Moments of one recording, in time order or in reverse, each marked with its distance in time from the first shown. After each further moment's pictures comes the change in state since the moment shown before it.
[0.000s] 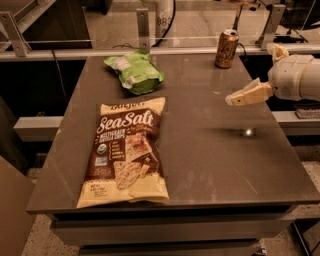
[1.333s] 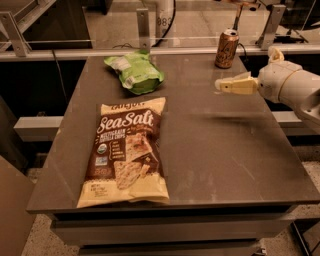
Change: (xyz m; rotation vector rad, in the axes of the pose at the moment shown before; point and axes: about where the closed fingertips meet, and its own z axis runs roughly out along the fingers) arm 0.001 -0.030 0.028 0.207 -0.178 0.214
